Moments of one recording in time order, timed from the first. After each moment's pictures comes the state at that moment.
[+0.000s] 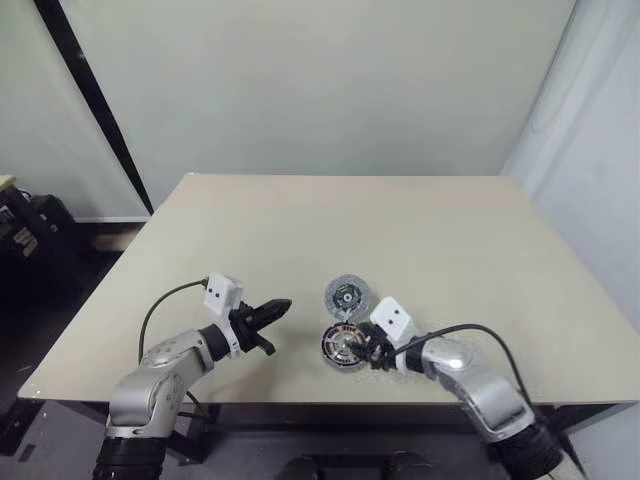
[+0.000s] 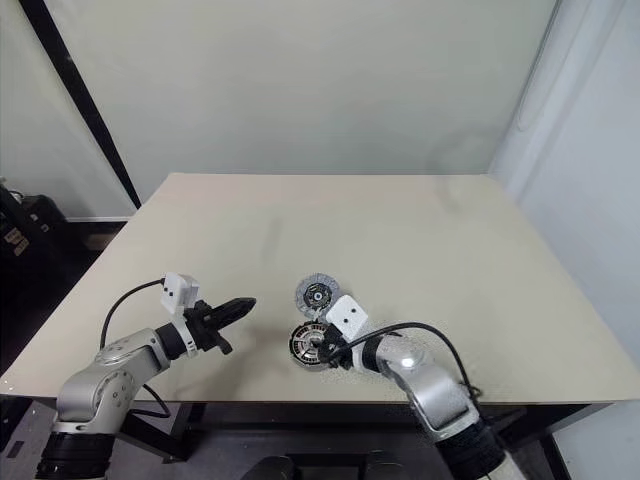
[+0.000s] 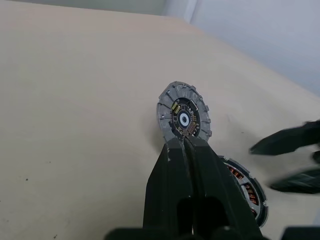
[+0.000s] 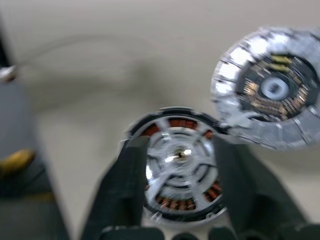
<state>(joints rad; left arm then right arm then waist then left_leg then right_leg) -0.08 0.47 0.12 -0.14 -0.56 0.58 -0.71 -0.22 -0.33 0.41 -0.28 0.08 0.66 0.64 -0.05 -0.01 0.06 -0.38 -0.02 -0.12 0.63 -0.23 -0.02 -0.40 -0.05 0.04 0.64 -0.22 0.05</state>
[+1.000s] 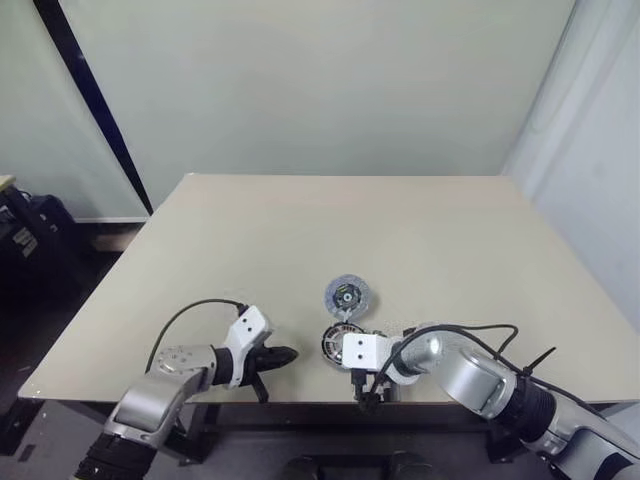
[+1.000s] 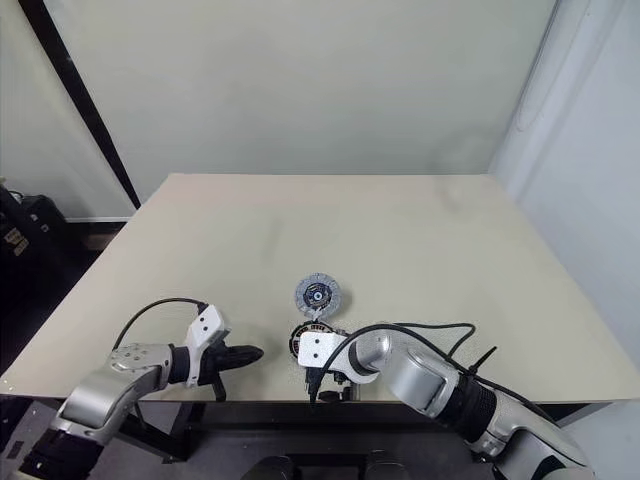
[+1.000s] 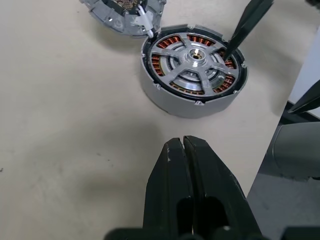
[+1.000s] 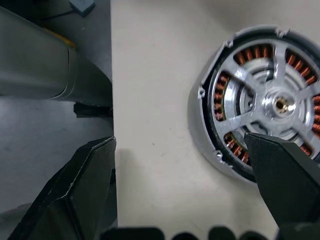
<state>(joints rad) -0.06 0.66 -0.14 -0.11 -0.33 0.53 -0.90 -0.53 -0.50 0.86 -0.21 -0.12 0.79 0.87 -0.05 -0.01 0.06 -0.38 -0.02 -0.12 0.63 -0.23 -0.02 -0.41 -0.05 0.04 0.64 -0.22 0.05</state>
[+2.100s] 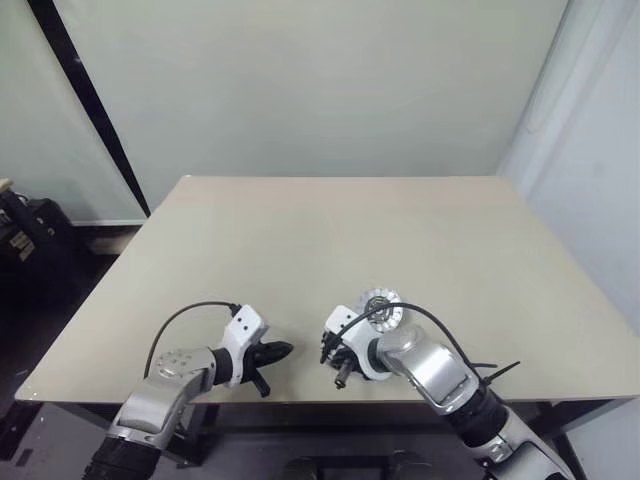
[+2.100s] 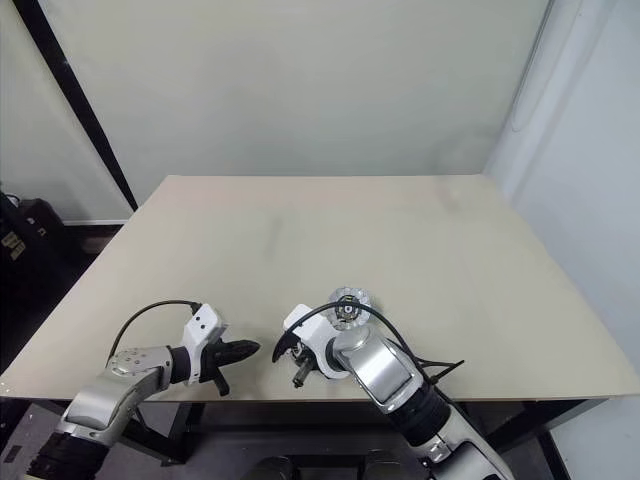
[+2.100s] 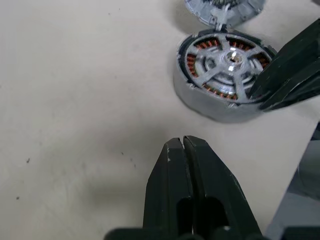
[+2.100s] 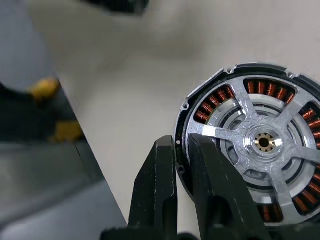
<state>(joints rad) -0.06 0.61 -0.11 -0.05 -0.31 0.48 -0.81 -0.45 -0.08 0.55 -0.10 -0.05 1.16 0.63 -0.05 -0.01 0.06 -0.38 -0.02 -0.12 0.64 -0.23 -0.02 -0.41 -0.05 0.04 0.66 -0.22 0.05</state>
